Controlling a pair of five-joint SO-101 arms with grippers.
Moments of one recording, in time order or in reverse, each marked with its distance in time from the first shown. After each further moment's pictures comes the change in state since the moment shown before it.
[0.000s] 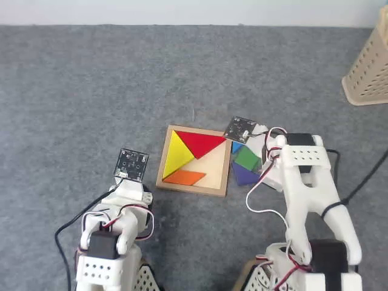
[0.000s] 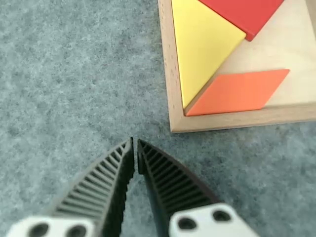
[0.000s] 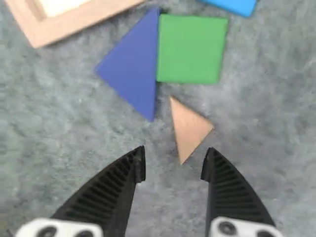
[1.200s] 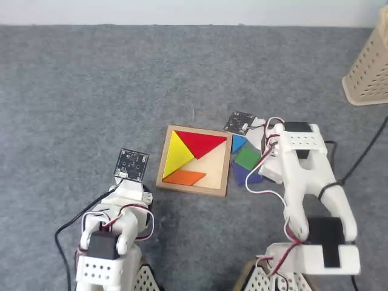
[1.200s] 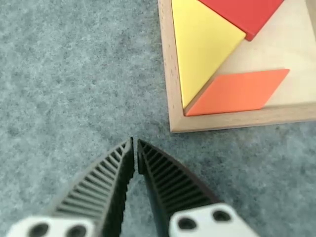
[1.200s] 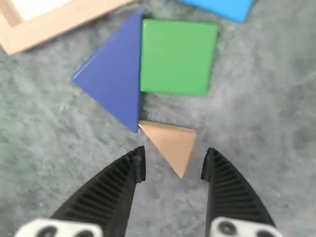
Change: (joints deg) left arm 0.1 0.0 0.0 0.0 0.0; right arm 0.4 9.9 -8.0 0.6 0.7
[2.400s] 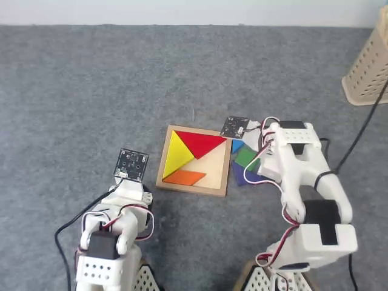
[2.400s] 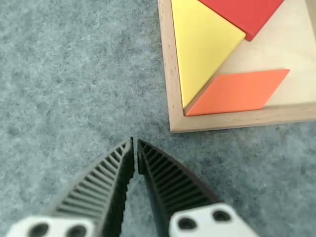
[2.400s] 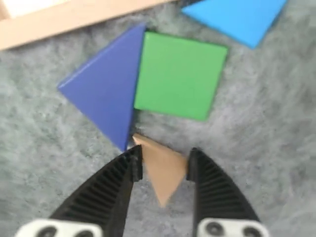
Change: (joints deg) left arm 0.0 0.0 0.0 0.0 0.0; right arm 0.0 10.2 -2.3 -4.9 5.4
